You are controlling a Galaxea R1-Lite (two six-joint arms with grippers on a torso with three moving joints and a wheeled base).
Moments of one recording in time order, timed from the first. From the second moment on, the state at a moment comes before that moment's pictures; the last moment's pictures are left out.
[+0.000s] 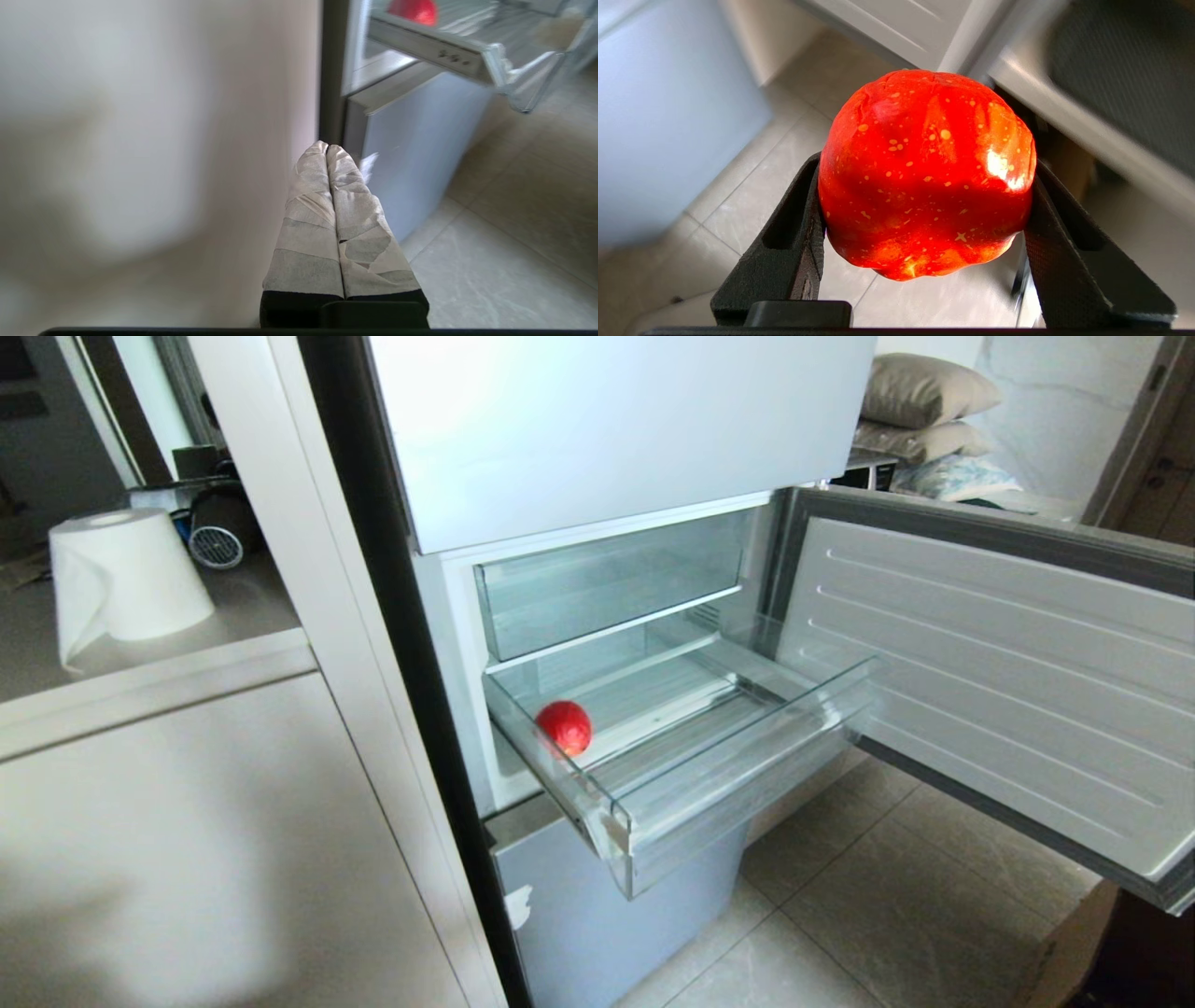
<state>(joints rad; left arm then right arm) -0.01 0.00 0.00 0.01 0.00 0.01 -0.27 0.86 -0.74 0.35 -0.17 -0.06</state>
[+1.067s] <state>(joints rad) -0.01 0.00 0.00 0.01 0.00 0.01 -1.17 1.49 -0.78 -0.33 0.07 0.05</state>
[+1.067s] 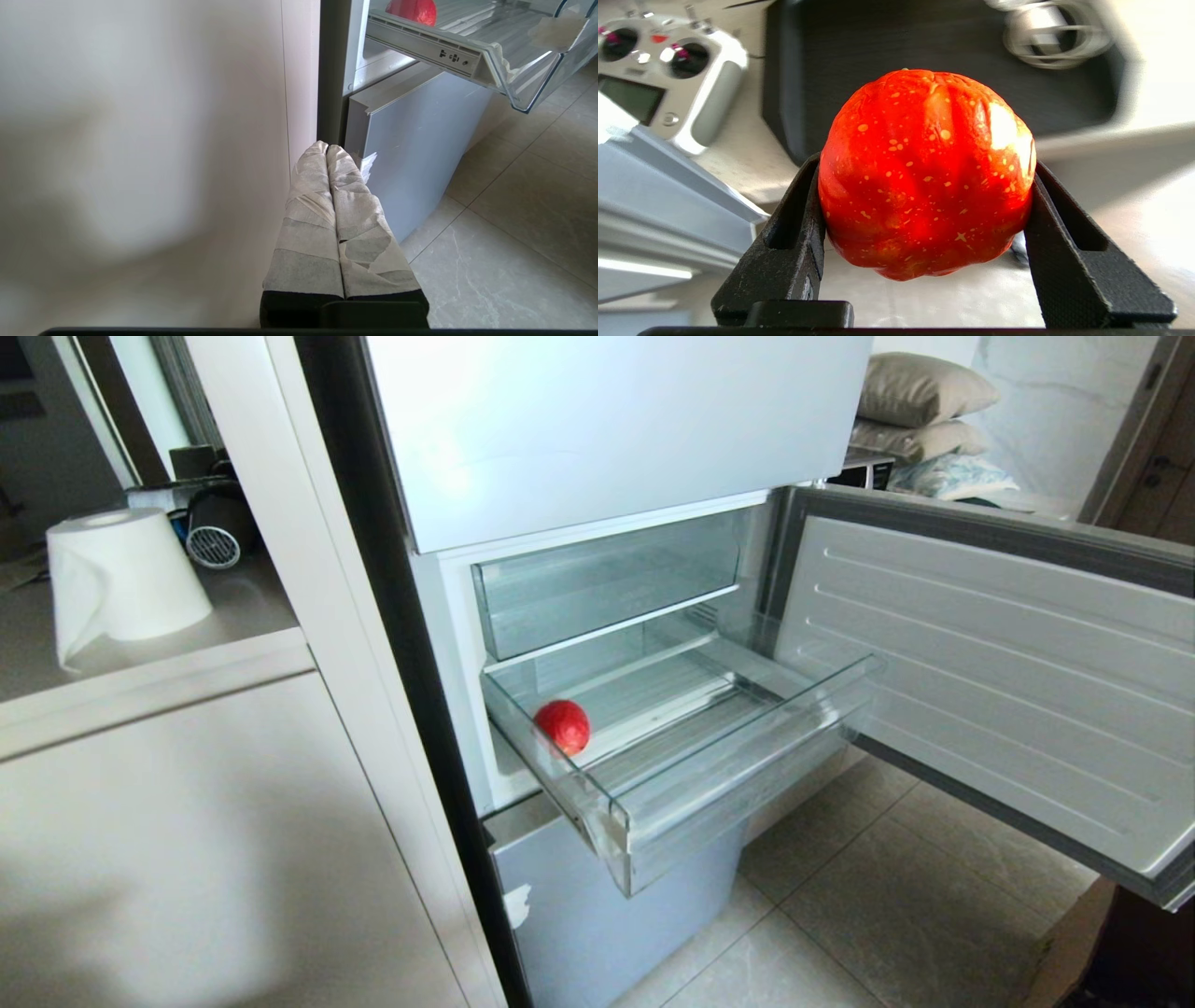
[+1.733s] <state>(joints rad) -0.01 0.00 0.00 0.01 0.00 0.01 -1.19 1.98 -1.03 -0.66 0.25 0.04</state>
